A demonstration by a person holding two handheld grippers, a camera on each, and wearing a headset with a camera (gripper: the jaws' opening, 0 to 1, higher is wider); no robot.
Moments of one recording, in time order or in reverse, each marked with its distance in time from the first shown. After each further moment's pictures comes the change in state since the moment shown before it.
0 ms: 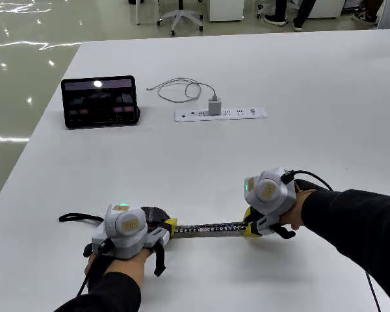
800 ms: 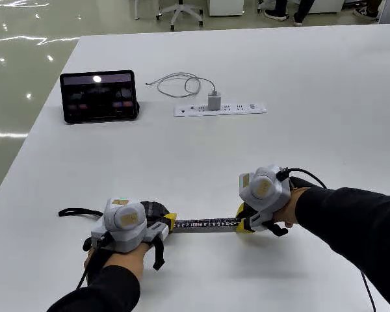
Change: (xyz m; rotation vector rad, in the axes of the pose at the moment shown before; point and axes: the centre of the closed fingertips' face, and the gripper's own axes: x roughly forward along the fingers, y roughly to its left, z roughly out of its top) left arm 0.000 0.001 0.000 0.001 0.004 -0.003; right arm 0.008 0.005 0.014 0.008 -0.039 -0.003
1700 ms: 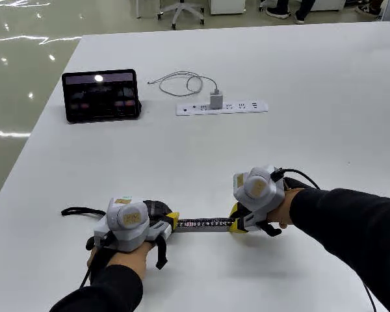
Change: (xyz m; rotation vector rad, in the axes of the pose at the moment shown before) left arm 0.001 0.000 0.000 0.000 0.000 0.000; right arm 0.009 0.003 0.017 -0.006 -0.035 0.005
